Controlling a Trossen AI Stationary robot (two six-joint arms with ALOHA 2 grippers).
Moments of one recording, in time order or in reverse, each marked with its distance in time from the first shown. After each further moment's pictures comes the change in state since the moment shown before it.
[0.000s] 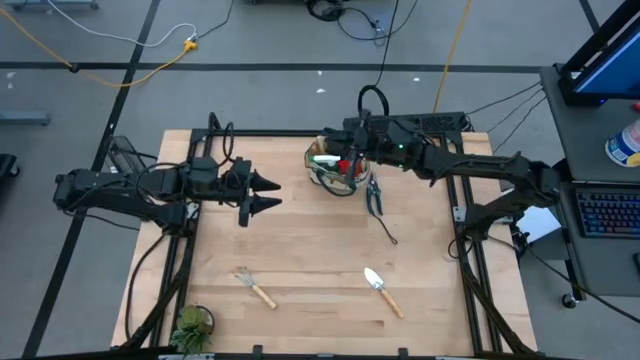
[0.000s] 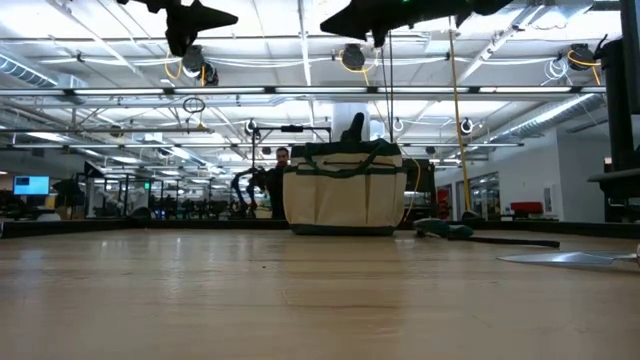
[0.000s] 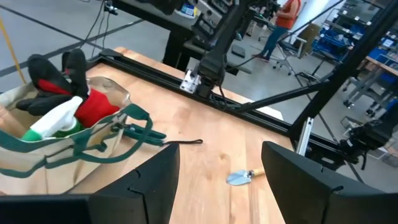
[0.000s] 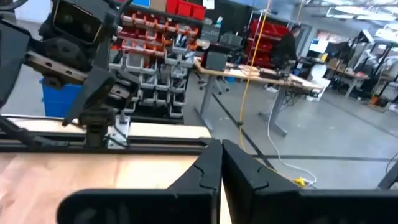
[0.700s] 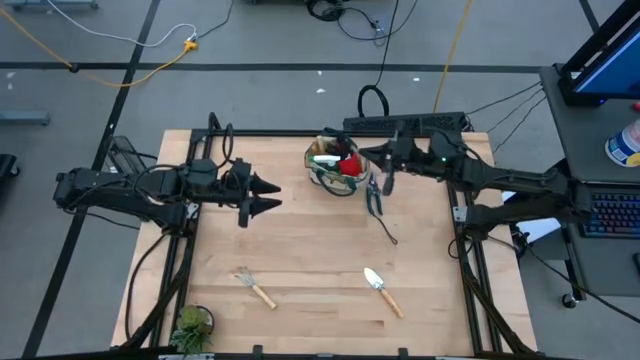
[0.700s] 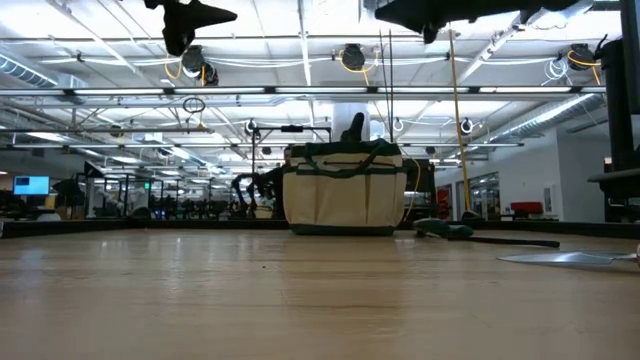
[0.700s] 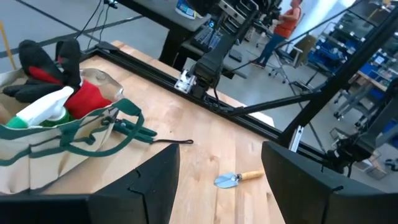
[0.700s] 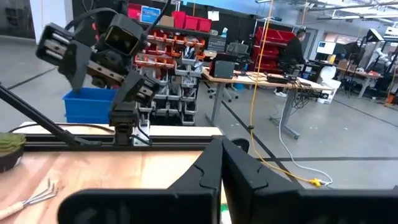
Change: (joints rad) left arm -0.027 0.000 0.000 0.010 -0.024 -0.092; right arm 0.000 -0.362 -0.285 -0.031 -0.040 0.070
